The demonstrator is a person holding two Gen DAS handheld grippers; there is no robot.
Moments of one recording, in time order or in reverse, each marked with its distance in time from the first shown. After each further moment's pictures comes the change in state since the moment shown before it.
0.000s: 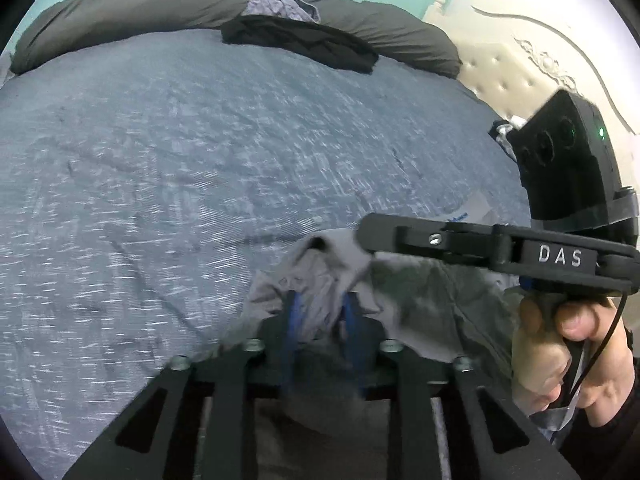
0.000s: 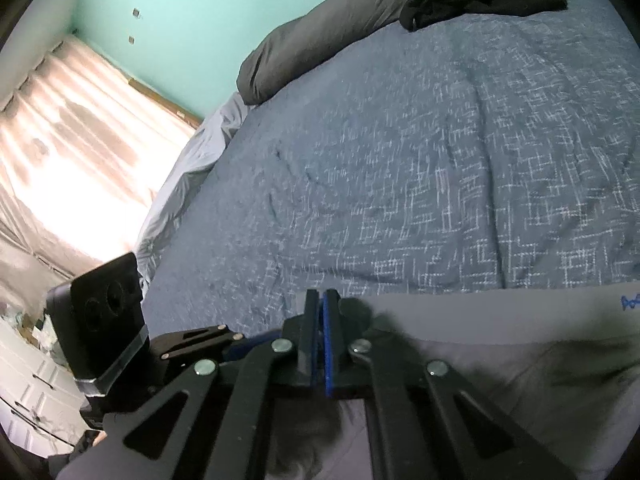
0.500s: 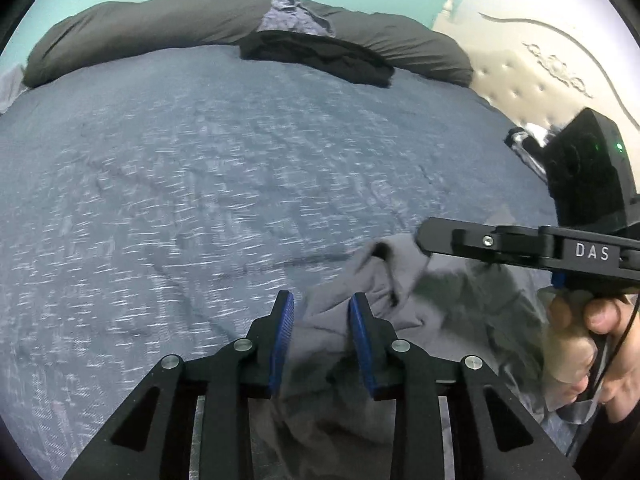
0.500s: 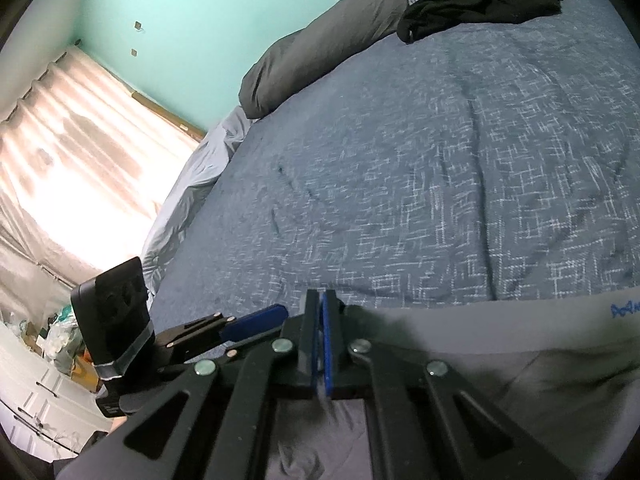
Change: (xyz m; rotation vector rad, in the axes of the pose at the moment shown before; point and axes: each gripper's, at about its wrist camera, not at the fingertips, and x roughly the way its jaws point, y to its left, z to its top) left arm -0.001 0.013 0.004 0.033 -0.039 0.047; right arm -0.012 -0.003 0.005 0.008 -0.030 0.021
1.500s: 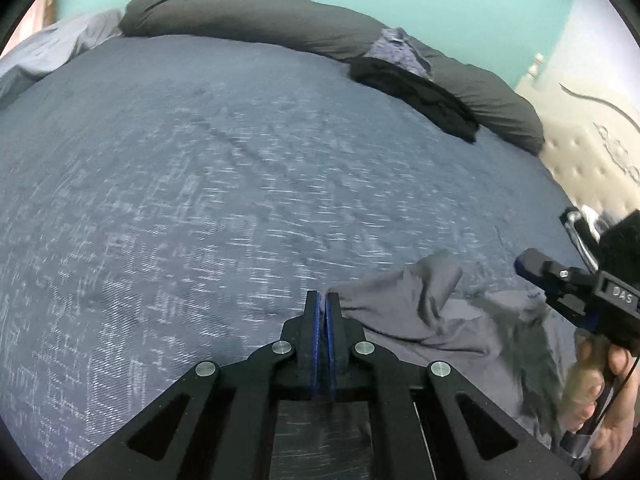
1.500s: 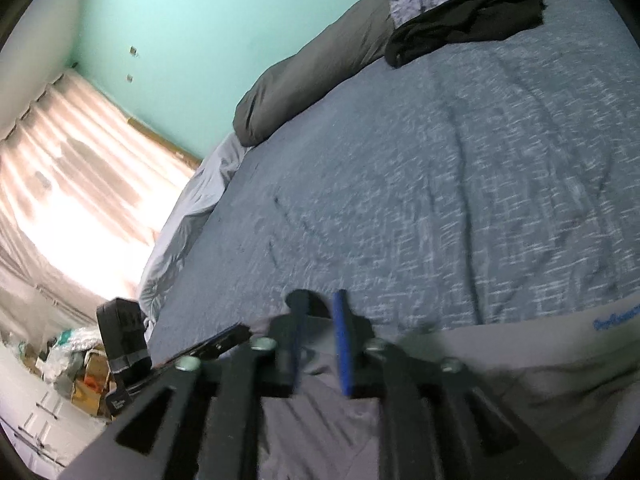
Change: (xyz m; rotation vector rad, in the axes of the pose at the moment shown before) left arm -0.041 0.077 -0.016 -0.305 -0.097 0.184; right arm -0.012 -0.002 0.012 0.049 -0.100 -0.029
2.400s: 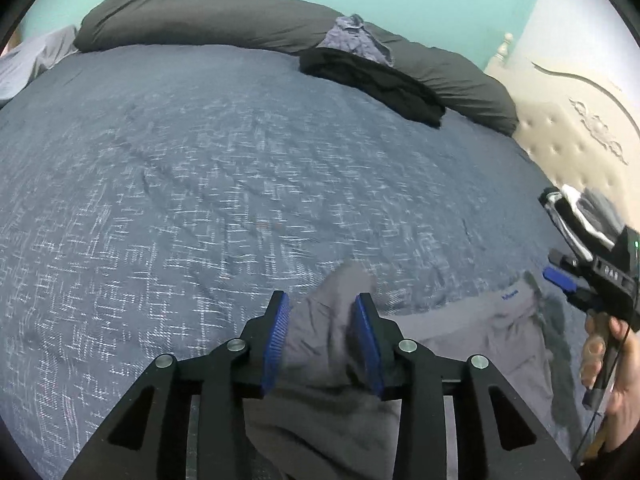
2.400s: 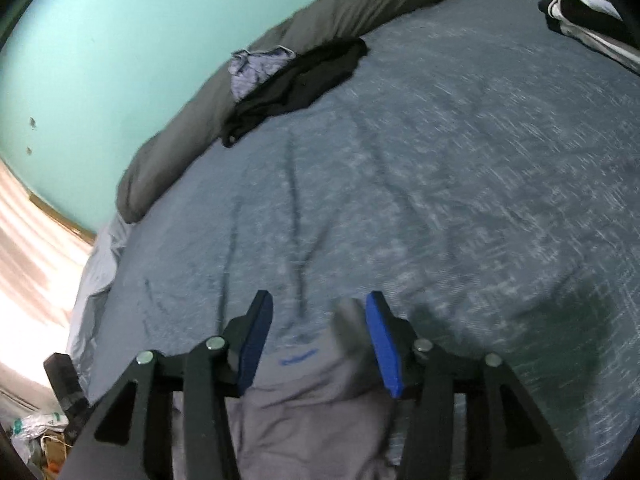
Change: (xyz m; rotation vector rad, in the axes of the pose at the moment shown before) left arm 0.033 -0.058 0.015 0.093 0.022 -0.083; right arm -0.120 -0.114 0.017 0.172 -0.142 -0.396
